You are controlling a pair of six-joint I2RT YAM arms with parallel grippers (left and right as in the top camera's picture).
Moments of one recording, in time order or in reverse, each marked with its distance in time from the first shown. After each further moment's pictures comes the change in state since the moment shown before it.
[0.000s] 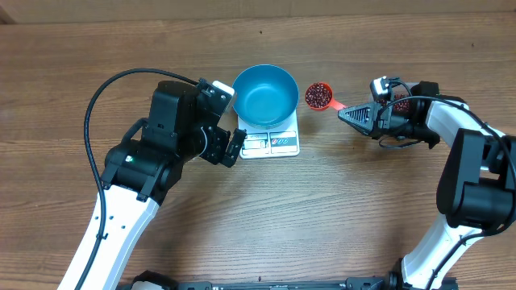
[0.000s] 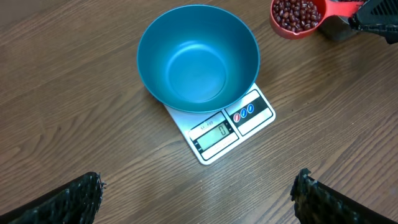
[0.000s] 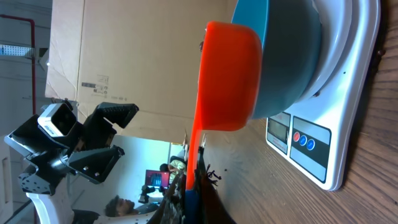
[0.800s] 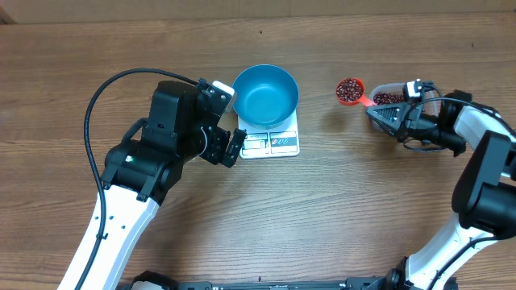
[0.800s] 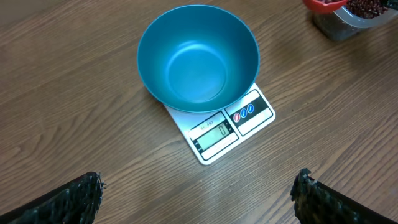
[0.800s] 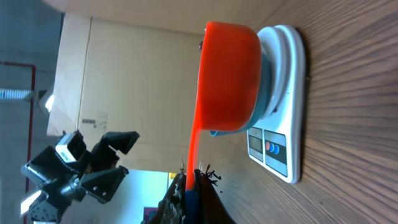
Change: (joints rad) left arm 0.000 0.000 0.000 0.000 0.000 0.000; right arm -0.162 0.000 0.000 -0.039 0.018 0.001
